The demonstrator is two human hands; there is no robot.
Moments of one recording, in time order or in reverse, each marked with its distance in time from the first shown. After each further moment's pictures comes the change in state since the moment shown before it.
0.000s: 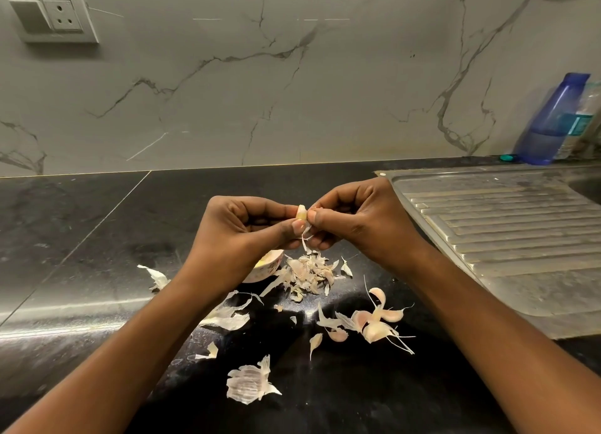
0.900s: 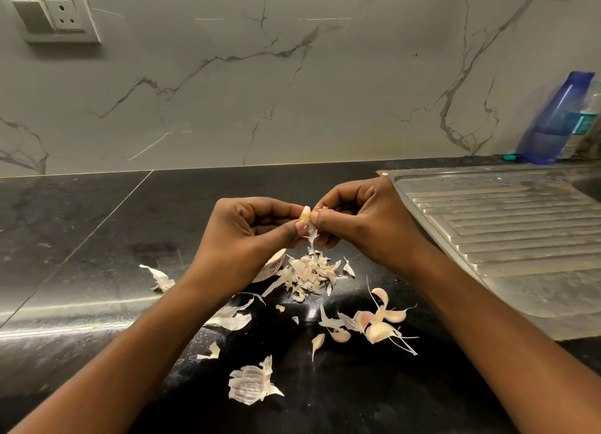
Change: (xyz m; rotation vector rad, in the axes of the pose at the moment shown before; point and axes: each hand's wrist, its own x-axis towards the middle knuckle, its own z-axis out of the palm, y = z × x) left_hand -0.001 0.000 0.005 0.023 0.005 -0.017; right_hand 0.001 0.000 0.002 -0.074 0.038 -0.026
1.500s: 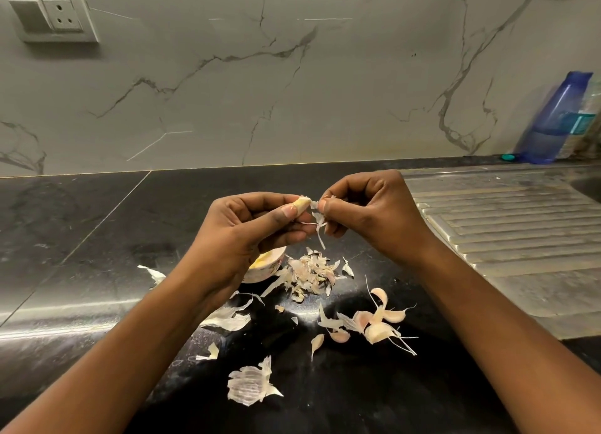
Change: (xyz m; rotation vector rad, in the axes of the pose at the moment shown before) left_hand 0.003 0.006 -0.003 -0.419 -0.026 -0.238; right_hand 0.001 -0.002 -0.008 -0.032 0.069 -0.020
